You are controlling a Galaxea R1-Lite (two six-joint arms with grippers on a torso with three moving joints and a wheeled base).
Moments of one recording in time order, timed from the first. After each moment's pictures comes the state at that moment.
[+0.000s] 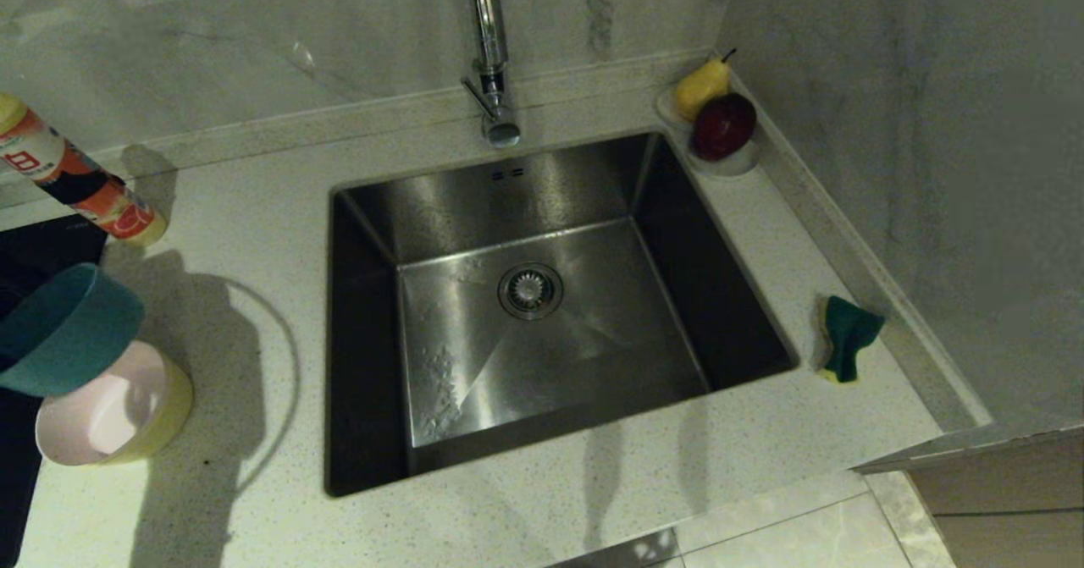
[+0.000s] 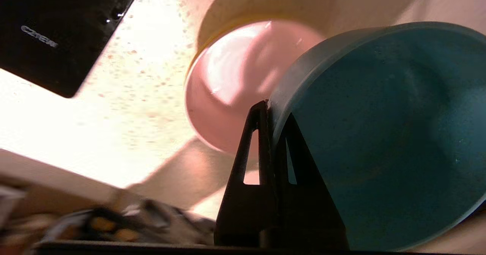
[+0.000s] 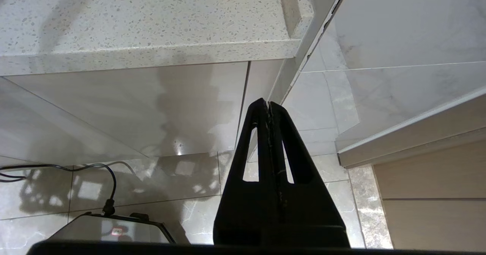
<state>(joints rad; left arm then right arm) 0.72 1.62 -1.51 0.93 -0.45 -0.33 0.01 0.00 -0.01 0.01 0.03 -0.08</state>
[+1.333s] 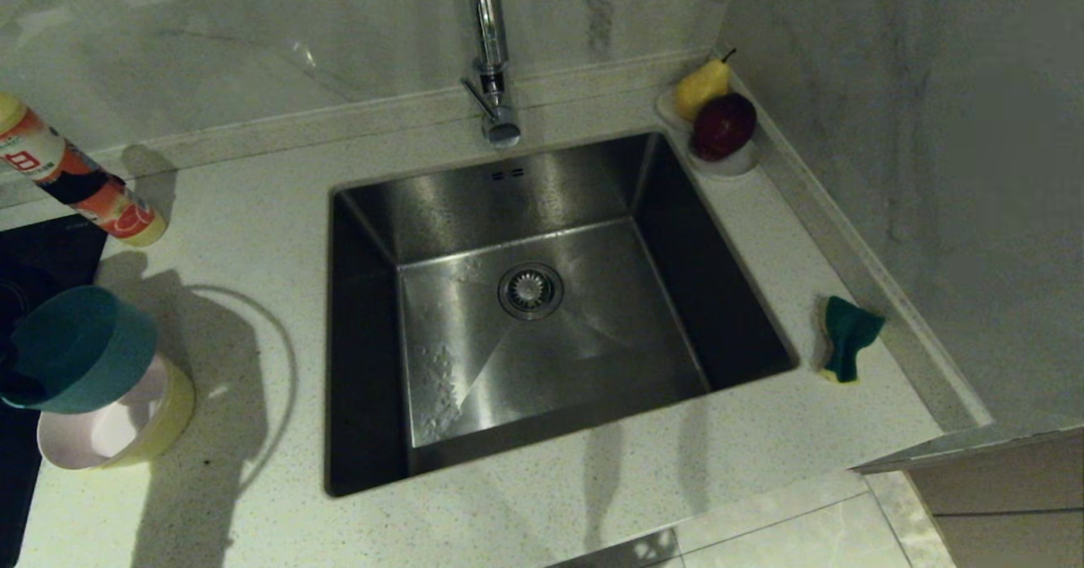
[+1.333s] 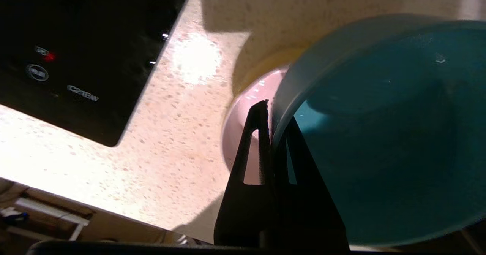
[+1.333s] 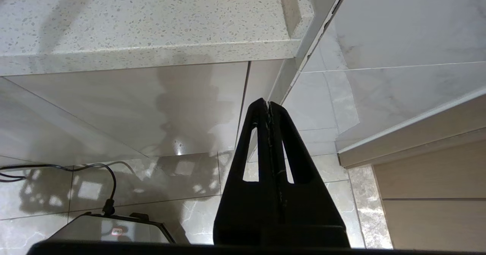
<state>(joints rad) 0.69 1.60 -1.34 0.70 -0.36 -0.24 0.01 0.00 -0.01 0.01 0.03 -0.08</state>
